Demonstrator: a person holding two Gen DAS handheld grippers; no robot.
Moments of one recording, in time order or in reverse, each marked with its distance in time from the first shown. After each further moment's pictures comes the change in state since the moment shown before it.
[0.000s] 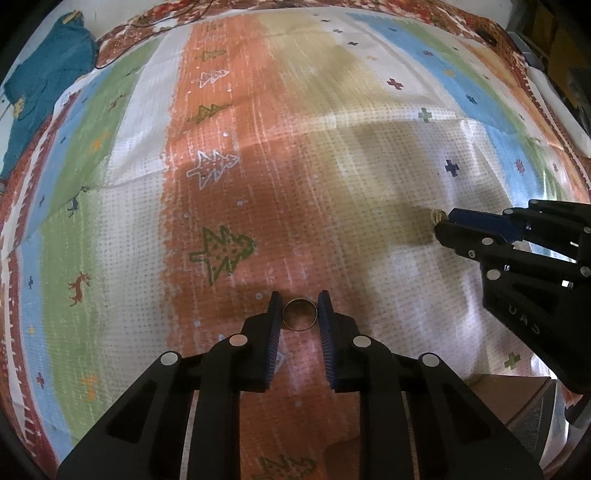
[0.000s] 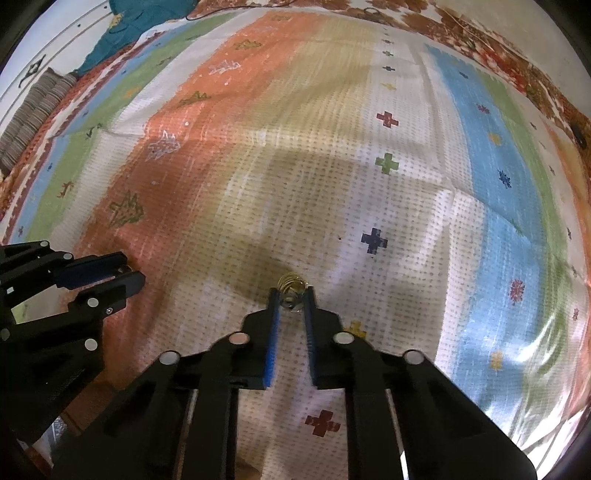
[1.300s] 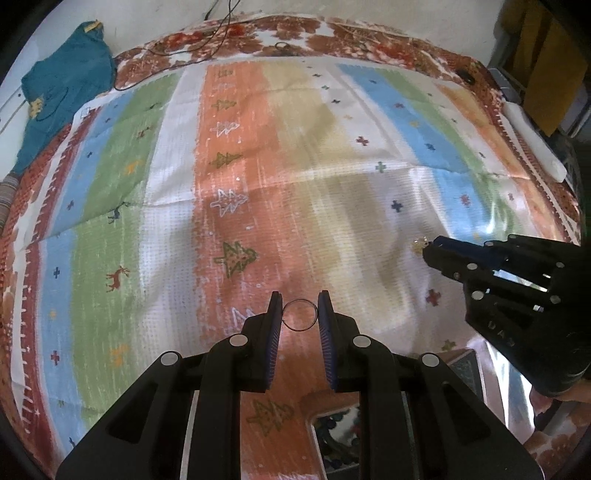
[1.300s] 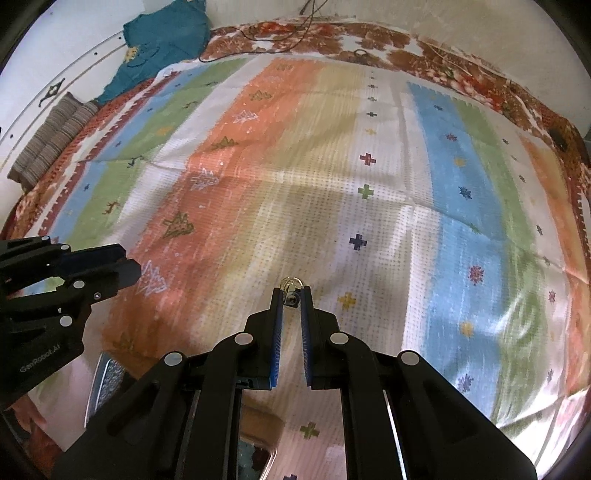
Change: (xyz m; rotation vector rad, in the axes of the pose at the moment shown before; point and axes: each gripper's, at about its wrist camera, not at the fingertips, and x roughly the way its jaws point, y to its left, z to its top) left arm -0.087 0.007 -0.020 -0.033 -0.133 -0.067; right arm -0.073 0.006 -0.026 0.023 -0.140 0.014
